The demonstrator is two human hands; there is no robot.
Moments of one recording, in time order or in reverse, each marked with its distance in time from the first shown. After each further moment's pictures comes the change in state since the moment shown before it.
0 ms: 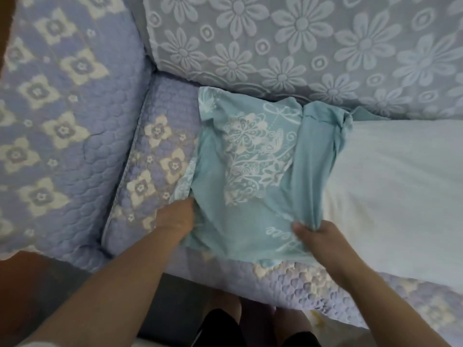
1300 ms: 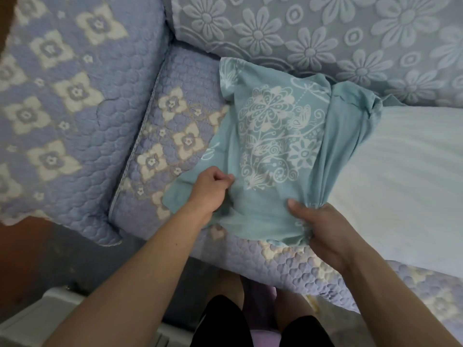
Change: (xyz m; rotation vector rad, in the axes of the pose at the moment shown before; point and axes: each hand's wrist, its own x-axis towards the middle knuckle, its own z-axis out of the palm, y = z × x) left_hand -0.037 0.043 -0.015 -1.325 0.069 -0.077; right_hand -0.006 -0.004 0.041 0.489 -0.276 0.012
